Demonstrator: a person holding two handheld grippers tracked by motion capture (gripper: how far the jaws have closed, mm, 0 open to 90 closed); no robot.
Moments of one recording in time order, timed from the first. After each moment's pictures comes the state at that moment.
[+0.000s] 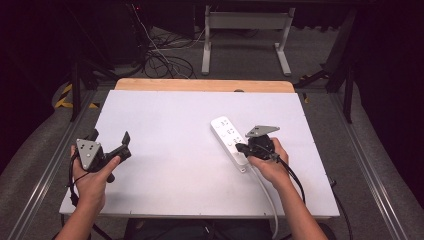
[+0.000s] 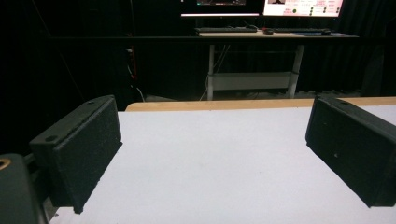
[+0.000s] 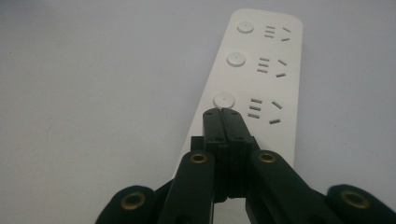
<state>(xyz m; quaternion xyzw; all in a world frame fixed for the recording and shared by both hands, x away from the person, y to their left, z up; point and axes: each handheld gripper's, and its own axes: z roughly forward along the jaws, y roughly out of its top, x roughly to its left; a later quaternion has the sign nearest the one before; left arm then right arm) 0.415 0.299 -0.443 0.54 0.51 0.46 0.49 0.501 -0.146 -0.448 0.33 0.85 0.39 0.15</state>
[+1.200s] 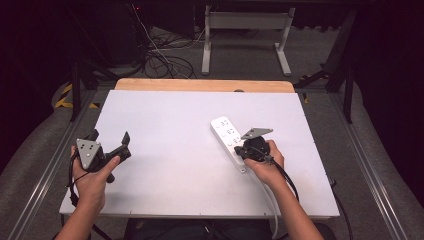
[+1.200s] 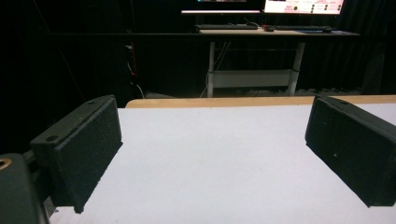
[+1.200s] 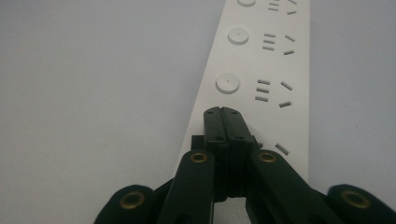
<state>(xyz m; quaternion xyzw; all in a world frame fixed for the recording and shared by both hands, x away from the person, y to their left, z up) 0.416 0.300 -0.444 0.54 0.51 0.45 0.49 0.499 -0.135 -0.457 0.35 0.85 0.35 0.16</state>
